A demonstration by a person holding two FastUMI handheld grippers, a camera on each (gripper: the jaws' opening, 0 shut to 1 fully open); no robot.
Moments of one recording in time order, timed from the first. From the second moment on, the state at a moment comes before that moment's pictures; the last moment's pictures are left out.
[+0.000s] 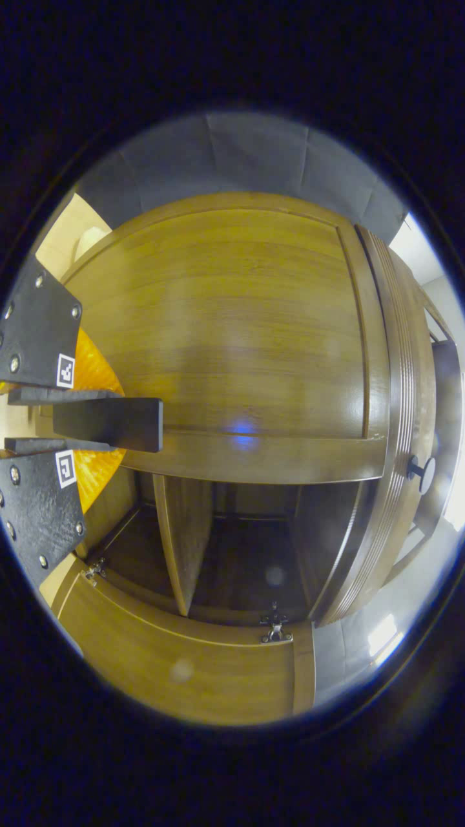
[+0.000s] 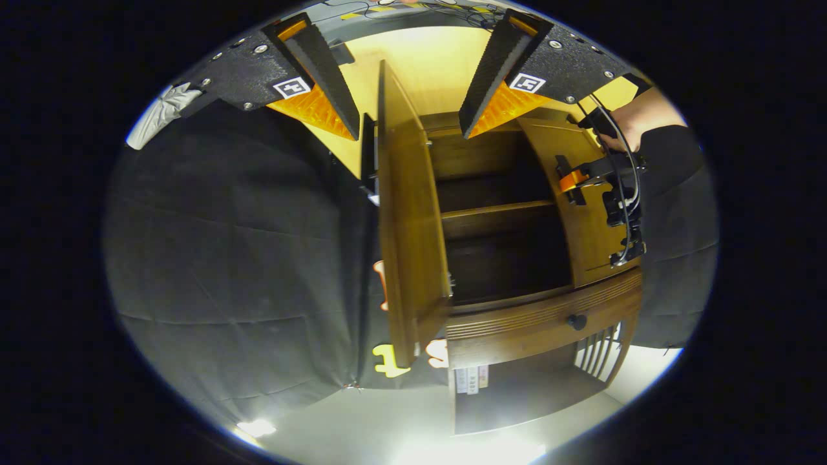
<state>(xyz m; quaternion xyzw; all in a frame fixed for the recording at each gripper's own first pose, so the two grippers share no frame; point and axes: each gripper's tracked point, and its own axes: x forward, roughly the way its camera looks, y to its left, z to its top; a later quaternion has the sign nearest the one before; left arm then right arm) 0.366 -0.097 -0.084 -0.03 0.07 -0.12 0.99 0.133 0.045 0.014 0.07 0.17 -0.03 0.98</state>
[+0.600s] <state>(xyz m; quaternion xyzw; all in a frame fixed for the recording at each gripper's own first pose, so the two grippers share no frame) 0.280 -0.051 -0.080 -0.04 0.07 -0.12 0.99 0.168 0.092 0.005 0.06 0.16 0.04 0.98</state>
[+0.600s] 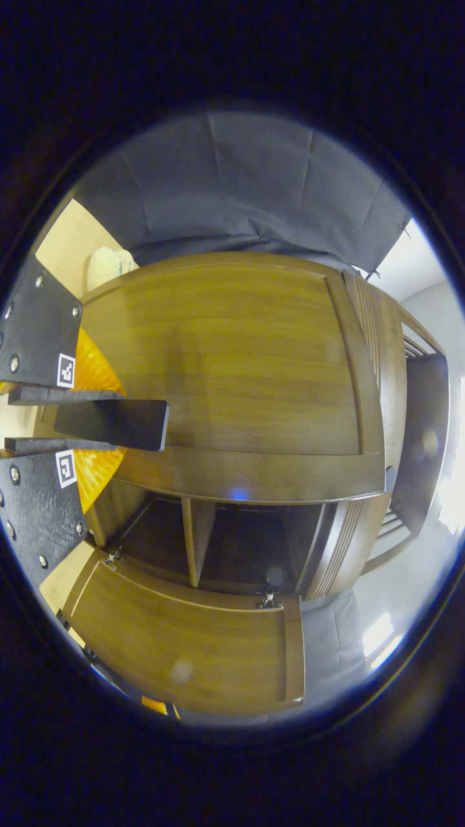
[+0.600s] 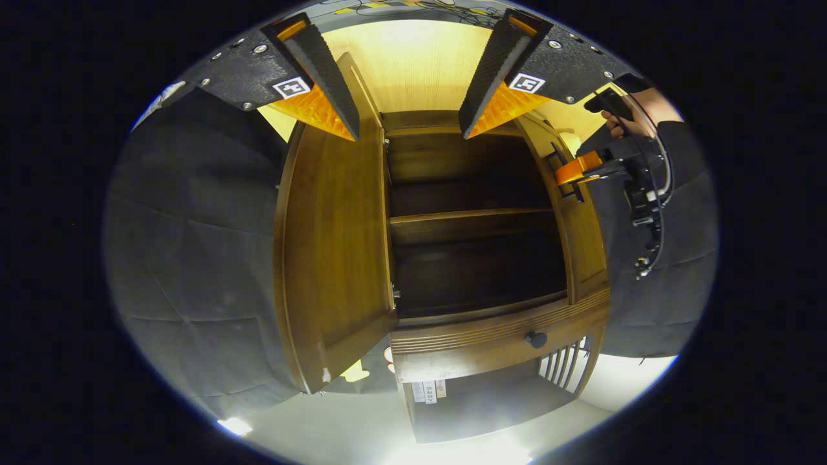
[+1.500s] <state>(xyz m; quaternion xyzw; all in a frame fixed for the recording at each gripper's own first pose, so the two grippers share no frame) 0.176 0.101 -0.079 -0.03 0.04 -0.07 1.00 0.181 0.176 -0.015 0.08 0.16 0.11 0.98</state>
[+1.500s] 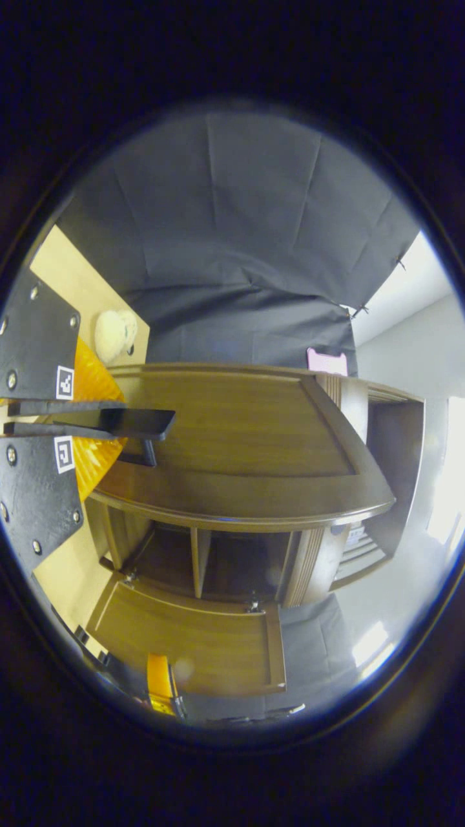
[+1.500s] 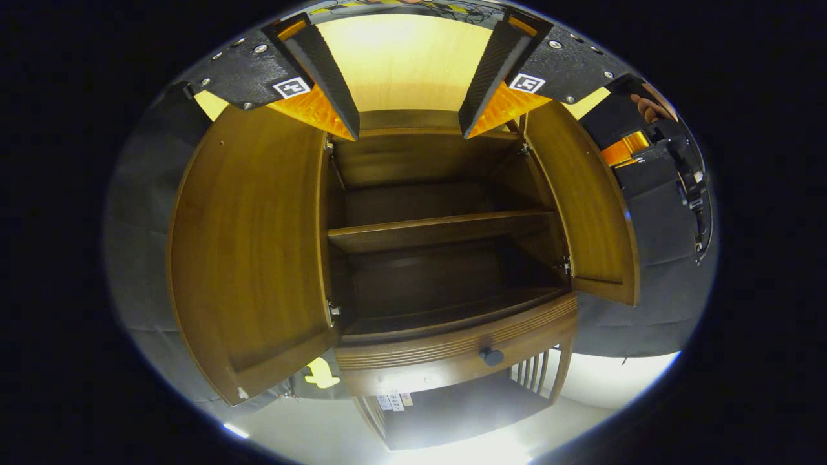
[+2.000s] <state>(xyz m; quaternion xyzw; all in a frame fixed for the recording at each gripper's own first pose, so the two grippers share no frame) 0.174 0.201 -0.071 -0.06 0.04 -0.06 1.00 0.213 0.177 0.002 0.06 0.15 0.10 0.98</state>
